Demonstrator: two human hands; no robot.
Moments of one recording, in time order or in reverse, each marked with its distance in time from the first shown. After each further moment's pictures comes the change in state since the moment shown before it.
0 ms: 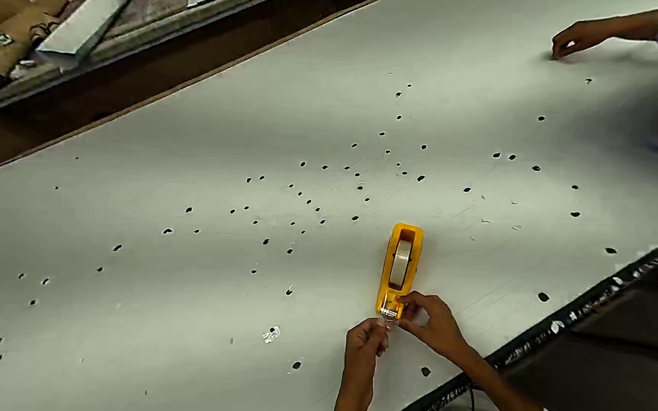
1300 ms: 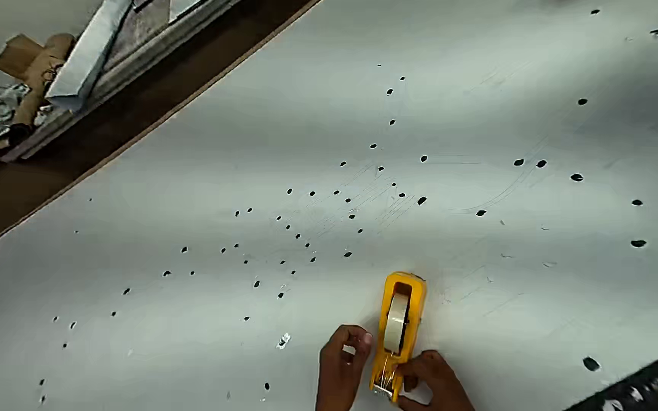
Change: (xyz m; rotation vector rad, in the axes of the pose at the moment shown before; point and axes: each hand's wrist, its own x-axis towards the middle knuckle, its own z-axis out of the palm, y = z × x) left_hand 0.078 0.060 -0.001 0.689 0.055 0.187; right_hand 0.003 0.000 -0.001 0.120 -0.014 -0.130
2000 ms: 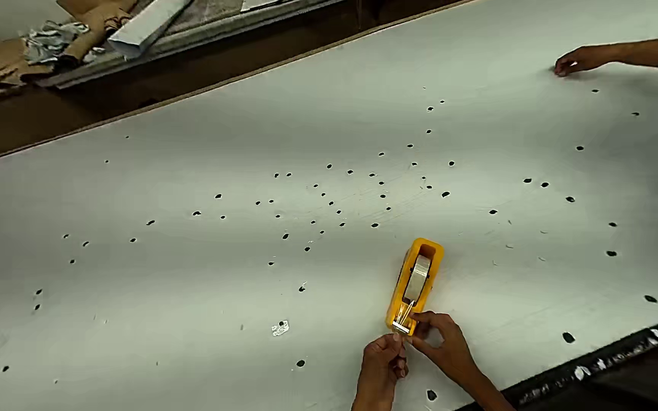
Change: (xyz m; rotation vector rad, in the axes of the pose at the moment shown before) left_hand -0.090 -0.036 0.054 -1.113 -0.024 -0.522; right_hand -0.007 0.016 0.004 -0.080 0.058 -0.006
